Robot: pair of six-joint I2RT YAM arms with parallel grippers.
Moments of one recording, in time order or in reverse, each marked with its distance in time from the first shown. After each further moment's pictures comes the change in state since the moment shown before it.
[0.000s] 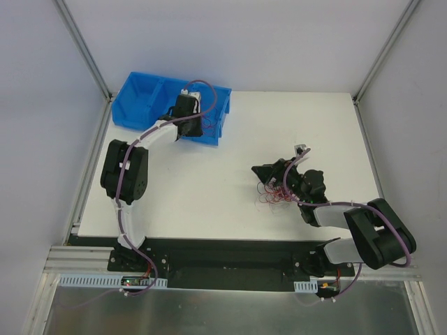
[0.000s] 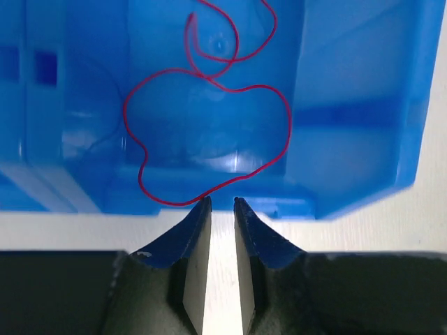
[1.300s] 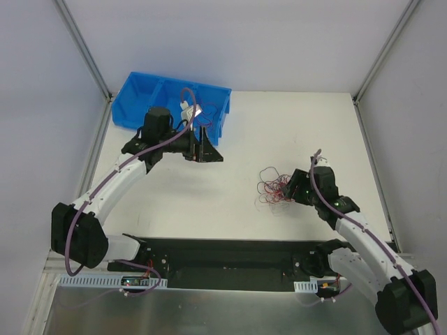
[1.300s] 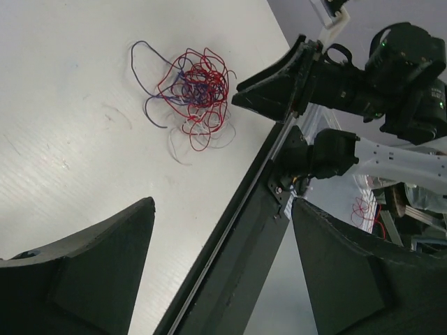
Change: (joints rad) left arm -0.029 -0.613 -0.341 0.010 0.829 -0.200; right arm -0.051 -0.581 0.214 -1.459 0.355 -0.105
